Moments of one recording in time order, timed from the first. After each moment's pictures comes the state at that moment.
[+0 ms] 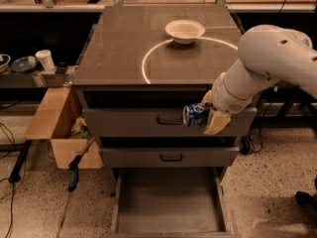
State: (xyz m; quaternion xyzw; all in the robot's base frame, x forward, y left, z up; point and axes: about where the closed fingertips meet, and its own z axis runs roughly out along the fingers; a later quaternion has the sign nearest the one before) arm 0.544 -0.153 0.770 -0.70 0.69 0.02 0.19
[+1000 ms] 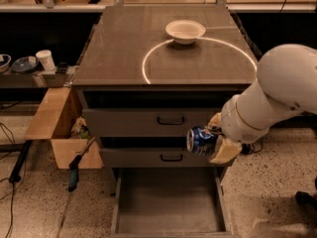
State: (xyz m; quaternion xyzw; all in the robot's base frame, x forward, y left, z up) arm 0.454 -0.151 0.780 -0.69 0.70 0.04 0.19
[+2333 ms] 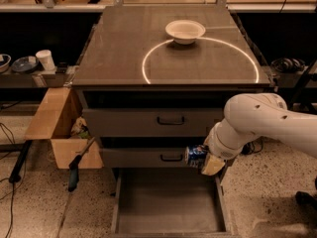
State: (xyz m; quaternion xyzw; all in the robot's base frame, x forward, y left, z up) arm 0.494 -0.166 0.633 -0.65 0.75 0.03 0.13
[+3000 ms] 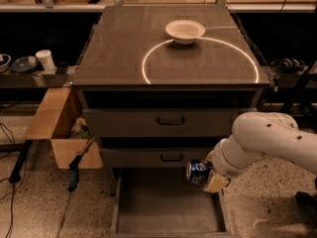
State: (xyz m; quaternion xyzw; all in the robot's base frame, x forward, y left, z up) arm 0.448 -0.166 0.622 -0.64 0.75 0.06 0.14
